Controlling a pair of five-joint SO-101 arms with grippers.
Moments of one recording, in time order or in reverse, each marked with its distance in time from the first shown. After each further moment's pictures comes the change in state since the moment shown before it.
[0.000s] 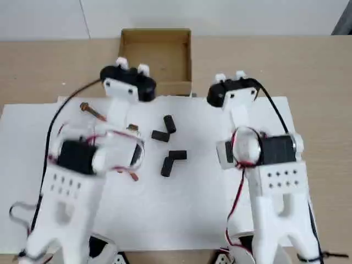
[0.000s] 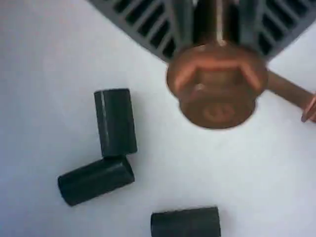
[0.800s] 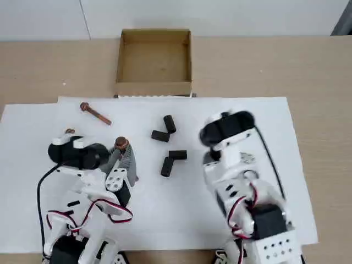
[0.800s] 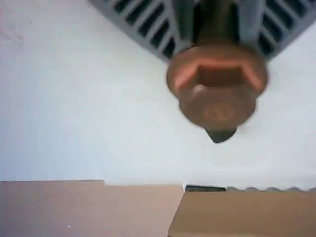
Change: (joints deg) left arm -0.1 -64.0 51.5 -24.6 18.3; right arm -11.3 -38.1 37.3 -26.2 -5.4
